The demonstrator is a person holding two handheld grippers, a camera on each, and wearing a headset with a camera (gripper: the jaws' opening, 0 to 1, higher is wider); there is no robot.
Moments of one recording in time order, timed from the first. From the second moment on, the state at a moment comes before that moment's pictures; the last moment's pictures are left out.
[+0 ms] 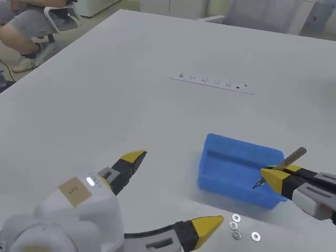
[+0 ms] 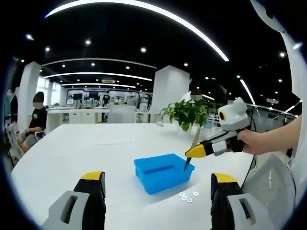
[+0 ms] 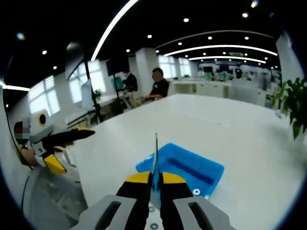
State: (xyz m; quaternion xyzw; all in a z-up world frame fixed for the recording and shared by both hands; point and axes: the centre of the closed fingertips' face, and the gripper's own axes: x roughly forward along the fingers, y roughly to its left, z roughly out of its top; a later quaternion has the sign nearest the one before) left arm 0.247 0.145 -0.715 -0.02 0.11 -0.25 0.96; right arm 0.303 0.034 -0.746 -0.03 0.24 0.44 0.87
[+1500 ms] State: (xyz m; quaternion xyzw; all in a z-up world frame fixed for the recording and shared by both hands) left arm 0.245 0.146 -0.727 0.01 0.14 -0.25 0.96; right arm 0.281 0.057 -0.818 -0.17 0.26 0.46 0.83
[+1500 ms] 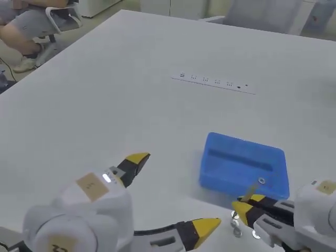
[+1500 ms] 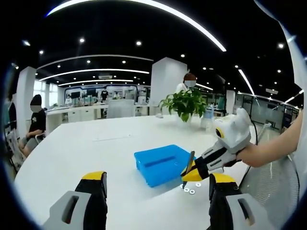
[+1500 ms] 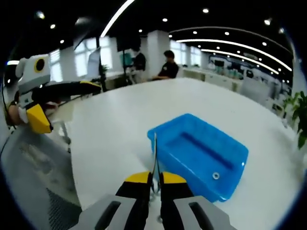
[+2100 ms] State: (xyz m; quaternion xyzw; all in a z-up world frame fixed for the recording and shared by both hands) left arm 0.245 0.146 -0.727 0.01 0.14 -0.25 0.96; right arm 0.292 0.048 -0.751 -0.14 0.20 0.46 0.85
